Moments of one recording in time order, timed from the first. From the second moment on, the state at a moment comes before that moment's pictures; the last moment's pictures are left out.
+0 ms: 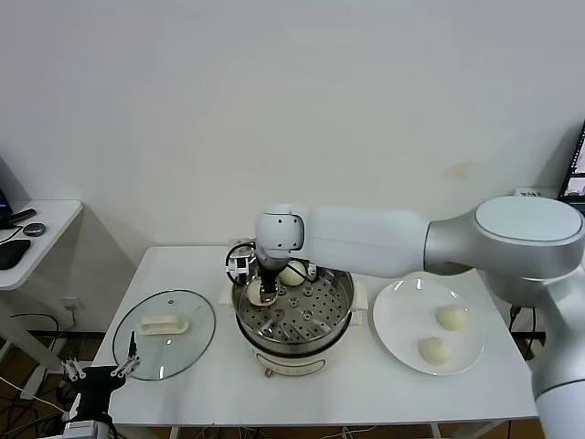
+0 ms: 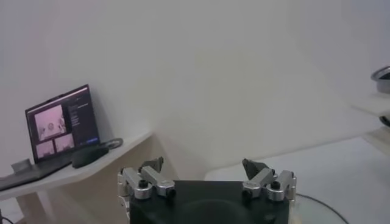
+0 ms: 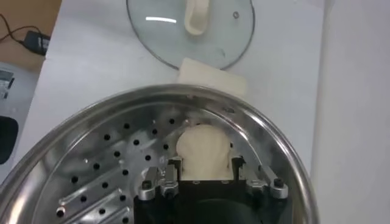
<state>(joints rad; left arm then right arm) 1.70 -1.30 -0.77 -1.99 -0.04 -0.09 -0.18 0.50 1.38 -1.34 1.28 0.60 -0.72 -0.73</state>
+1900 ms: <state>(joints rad) 1.73 -1.31 -0.78 -2.00 -0.01 -0.09 -0.18 0.04 0.48 -0.93 1.52 -0.12 -0.23 -1.13</state>
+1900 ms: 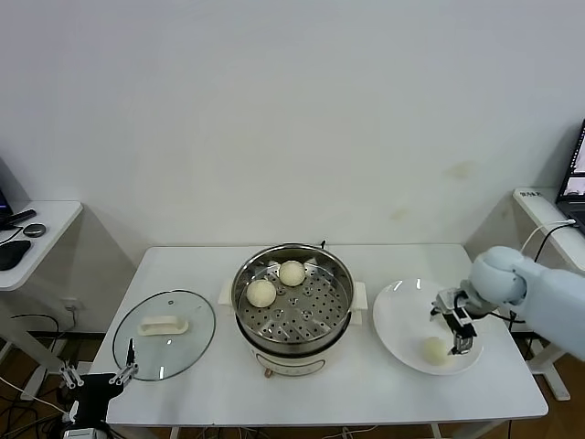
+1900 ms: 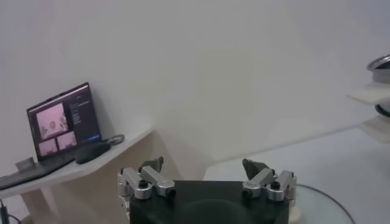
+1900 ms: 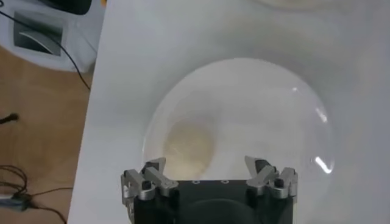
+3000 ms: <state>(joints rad) 1.72 -1.31 -0.78 -1.99 -0.02 -0.09 -0.19 -0.06 0.54 -0.82 1.42 -0.13 -0.25 -1.14</state>
